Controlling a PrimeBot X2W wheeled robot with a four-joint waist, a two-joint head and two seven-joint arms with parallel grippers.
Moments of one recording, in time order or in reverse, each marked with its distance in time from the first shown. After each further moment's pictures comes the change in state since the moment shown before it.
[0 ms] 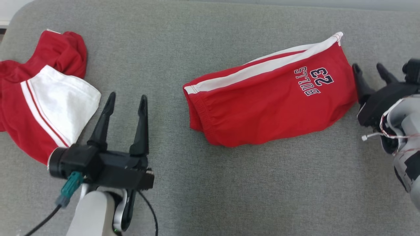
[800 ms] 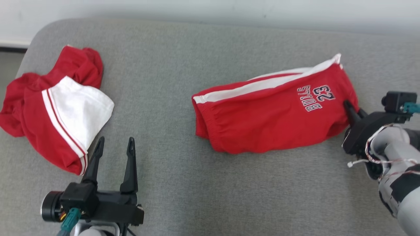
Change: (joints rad) left arm 0.205 -0.037 0.121 -0.024 0.128 -0.010 0.000; right arm 0.102 0.035 0.071 0.033 0.130 0.000 0.033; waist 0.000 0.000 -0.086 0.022
